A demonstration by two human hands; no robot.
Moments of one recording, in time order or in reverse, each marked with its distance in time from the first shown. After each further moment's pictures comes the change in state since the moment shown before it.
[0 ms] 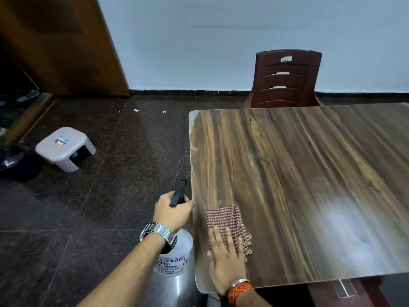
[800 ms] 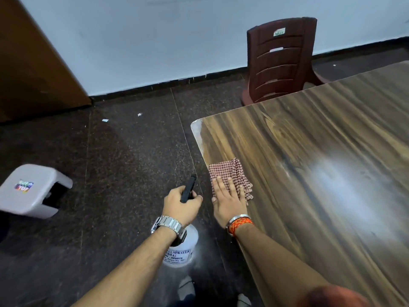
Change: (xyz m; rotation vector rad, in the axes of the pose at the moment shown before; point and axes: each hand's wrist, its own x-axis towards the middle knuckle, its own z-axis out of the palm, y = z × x) left_hand 0.230 0.039 -0.043 0.206 -0.248 0.108; right_hand 0.285 -0.098 -0.032 0.015 0.031 0.215
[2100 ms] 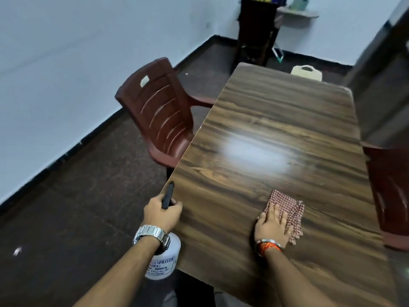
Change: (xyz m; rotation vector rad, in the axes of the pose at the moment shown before) left_hand 0.243 0.215 0.056 0.288 -0.518 0.376; right_hand 0.074 0.102 -0.047 0.383 0.424 1.511
